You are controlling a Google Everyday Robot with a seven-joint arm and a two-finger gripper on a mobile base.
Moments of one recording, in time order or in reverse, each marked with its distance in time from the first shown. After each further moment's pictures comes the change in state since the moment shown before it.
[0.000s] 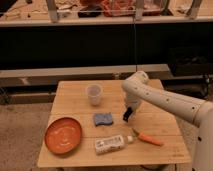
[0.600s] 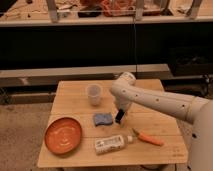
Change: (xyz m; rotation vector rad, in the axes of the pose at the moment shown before) arm -0.042 -0.038 -0.008 -0.003 0.025 -0.114
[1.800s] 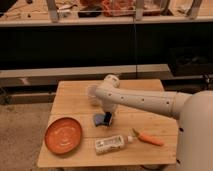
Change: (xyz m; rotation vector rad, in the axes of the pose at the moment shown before) arm -0.039 -0.049 0.001 0.039 -0.002 -0.192
